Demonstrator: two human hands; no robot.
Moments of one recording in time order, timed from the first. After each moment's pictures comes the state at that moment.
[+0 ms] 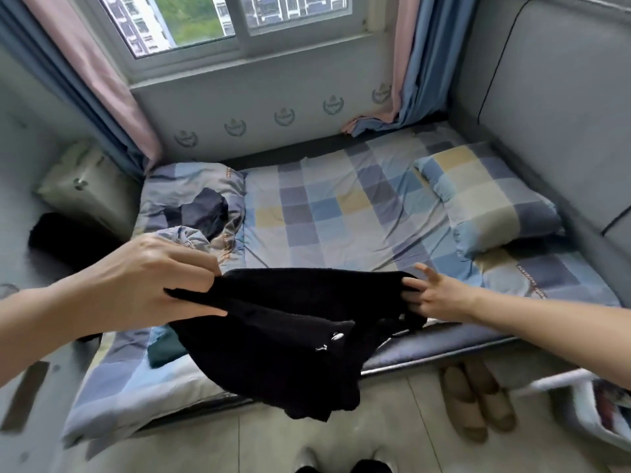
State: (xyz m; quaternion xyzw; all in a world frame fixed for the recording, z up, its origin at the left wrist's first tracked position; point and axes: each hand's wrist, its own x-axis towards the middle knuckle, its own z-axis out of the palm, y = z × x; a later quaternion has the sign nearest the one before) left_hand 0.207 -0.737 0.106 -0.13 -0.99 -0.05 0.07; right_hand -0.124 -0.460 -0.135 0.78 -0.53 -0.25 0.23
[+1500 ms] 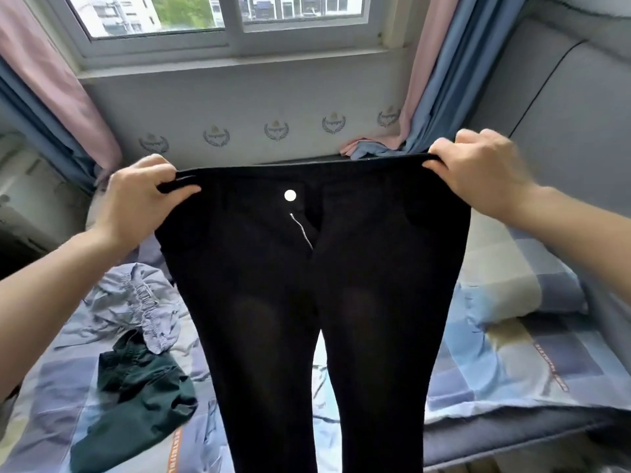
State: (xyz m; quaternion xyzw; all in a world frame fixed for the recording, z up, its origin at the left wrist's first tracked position) left_hand -0.016 -1.089 0.011 0.20 -0.92 -0.07 0.33; right_hand -0.363 -0.754 0.038 0.56 -0.74 0.05 0.37
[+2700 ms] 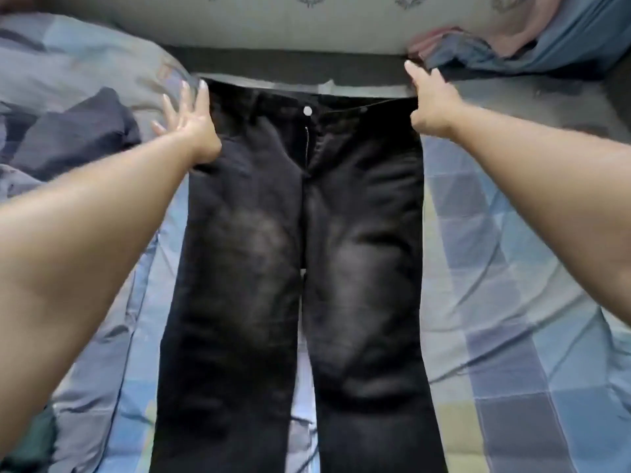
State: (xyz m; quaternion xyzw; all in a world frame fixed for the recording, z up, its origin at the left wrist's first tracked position) left_hand -0.239 -1.283 -0.436 0.57 -0.82 -0.12 -0.01; right_hand -0.547 -1.097 -0.398 0.43 -0.89 0.10 -0.11
